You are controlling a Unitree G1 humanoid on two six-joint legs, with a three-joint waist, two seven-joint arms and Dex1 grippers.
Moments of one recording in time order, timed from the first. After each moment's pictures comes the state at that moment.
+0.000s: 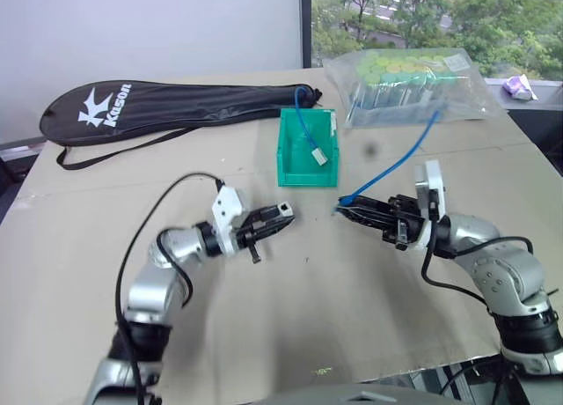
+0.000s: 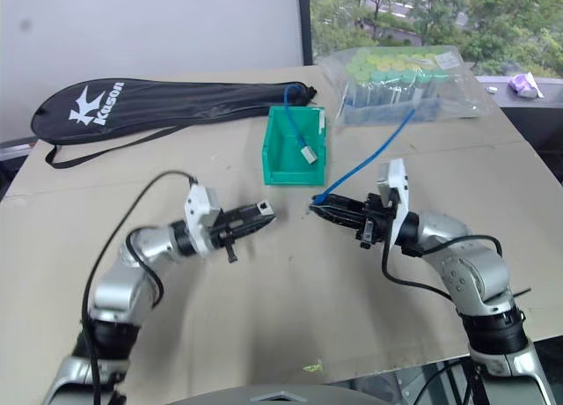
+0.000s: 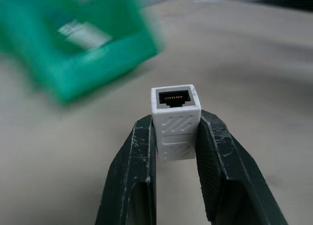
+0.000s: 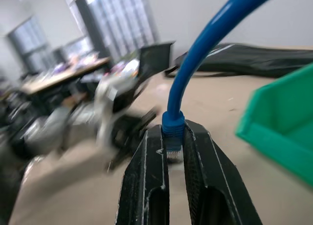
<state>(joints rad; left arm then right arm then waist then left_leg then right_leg) -0.25 0.54 -0.02 -0.03 -0.43 0.14 -1.11 -0.31 -0.49 0.09 -0.35 0.75 0.54 0.93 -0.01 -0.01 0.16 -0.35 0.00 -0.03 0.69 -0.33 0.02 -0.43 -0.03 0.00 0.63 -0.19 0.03</state>
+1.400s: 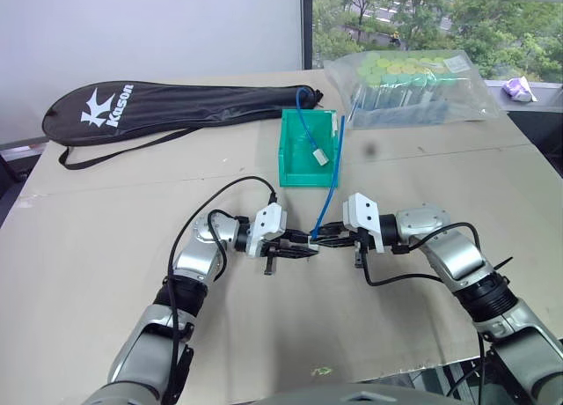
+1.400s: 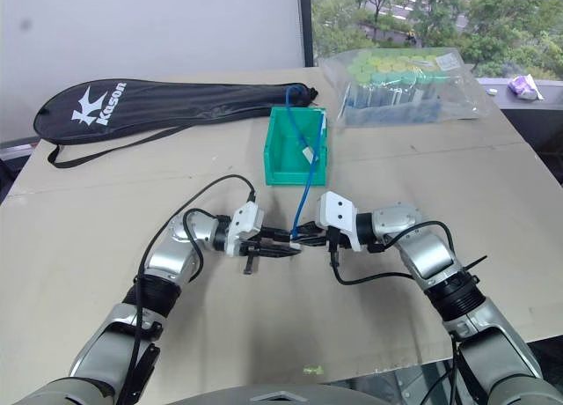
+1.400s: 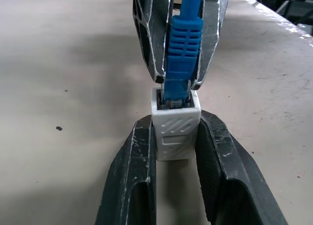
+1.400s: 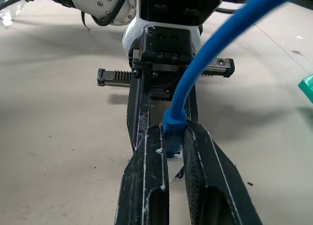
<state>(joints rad) -0.46 0.42 -0.21 0.45 -0.21 -0.16 -1.42 -0.48 -0.46 0.43 0.02 0.23 0.18 1.08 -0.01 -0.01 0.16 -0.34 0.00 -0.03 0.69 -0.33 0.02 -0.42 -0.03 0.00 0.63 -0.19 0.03</state>
